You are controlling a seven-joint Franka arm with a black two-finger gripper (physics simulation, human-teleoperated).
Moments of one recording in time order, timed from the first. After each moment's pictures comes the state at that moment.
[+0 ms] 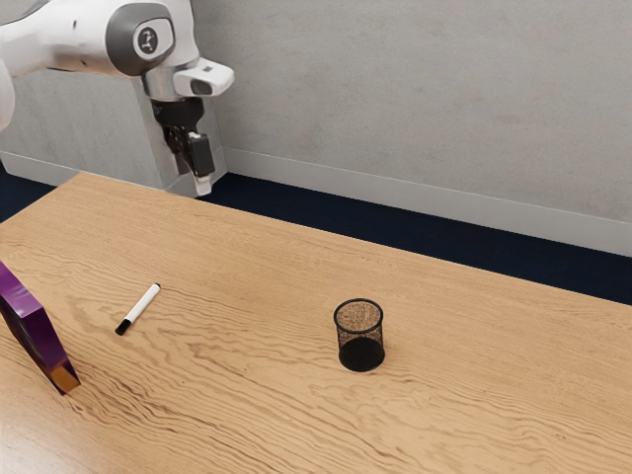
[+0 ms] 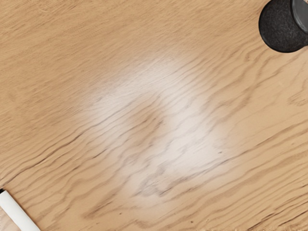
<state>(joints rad) 0.03 0.17 0.01 -1.49 0.00 1.61 0.55</state>
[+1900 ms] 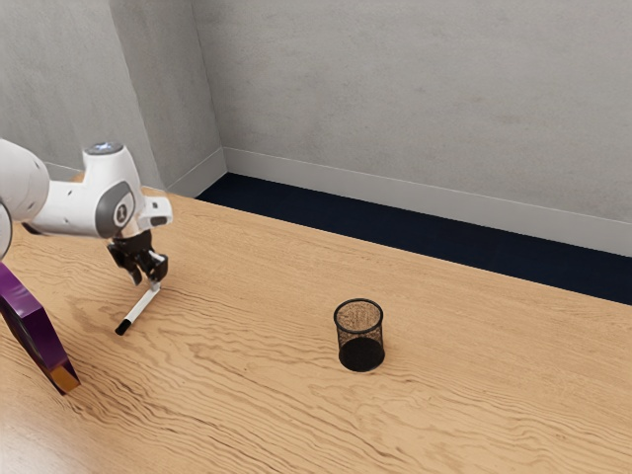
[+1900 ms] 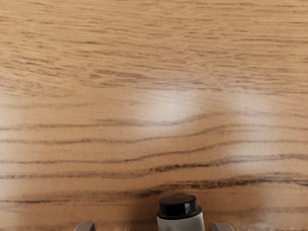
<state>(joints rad) 0.34 0.54 0.04 -1.79 0.06 2.38 0.29</state>
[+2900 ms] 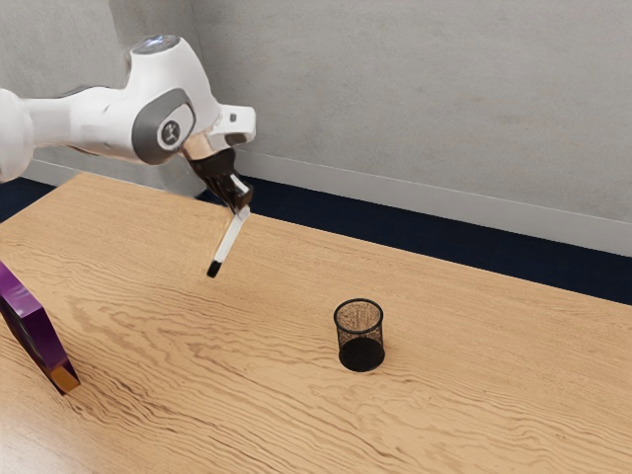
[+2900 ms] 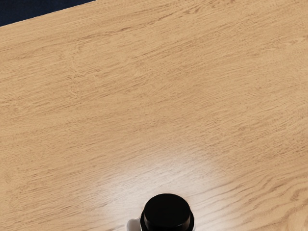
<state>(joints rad) 0.15 0.12 -0.16 -1.86 0.00 2.23 0.28</state>
